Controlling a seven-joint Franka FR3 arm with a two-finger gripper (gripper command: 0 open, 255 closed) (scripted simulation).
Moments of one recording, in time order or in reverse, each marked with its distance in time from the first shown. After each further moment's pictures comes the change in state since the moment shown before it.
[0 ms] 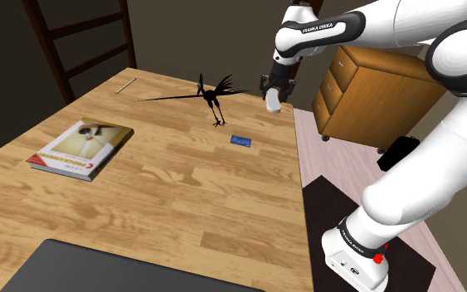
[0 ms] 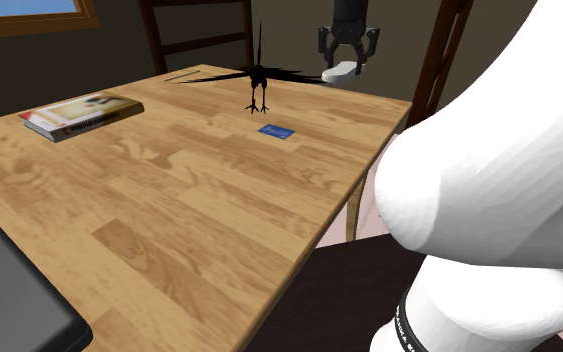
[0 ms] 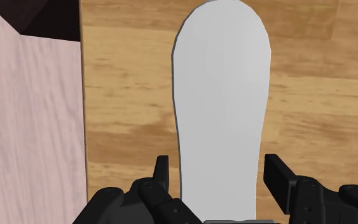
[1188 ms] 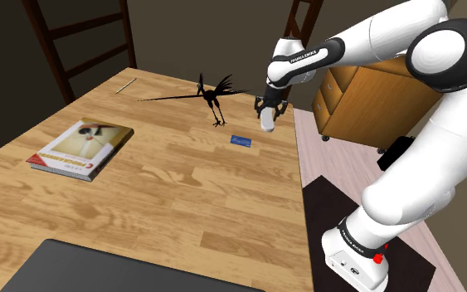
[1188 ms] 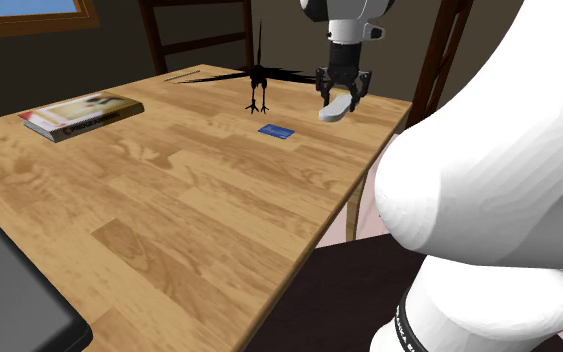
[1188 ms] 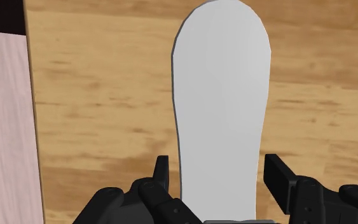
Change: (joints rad) arm 0.002 0.101 -0.002 -0.132 -0.022 0.231 0.018
